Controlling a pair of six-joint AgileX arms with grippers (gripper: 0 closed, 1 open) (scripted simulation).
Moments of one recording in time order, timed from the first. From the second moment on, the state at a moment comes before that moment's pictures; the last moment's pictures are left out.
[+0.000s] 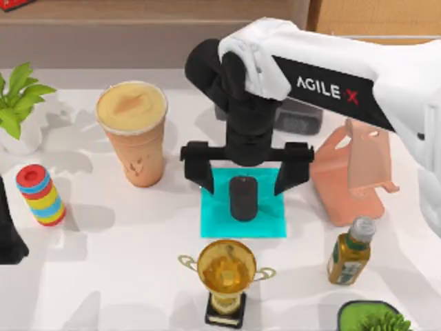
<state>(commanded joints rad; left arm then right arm) 0.00 0.00 0.00 0.00 0.00 0.00 0.68 2.42 2.01 -1.16 -0.01 0.72</state>
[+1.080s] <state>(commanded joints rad) 0.00 0.00 0.00 0.00 0.00 0.00 0.31 1.67 1.46 -1.09 0.00 -0.10</state>
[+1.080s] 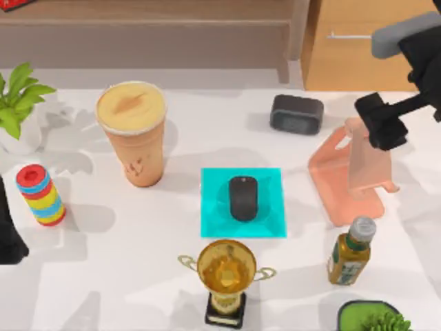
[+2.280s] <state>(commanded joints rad) 0.00 0.00 0.00 0.00 0.00 0.00 -0.22 1.40 0.75 -0.91 -0.02 -0.53</state>
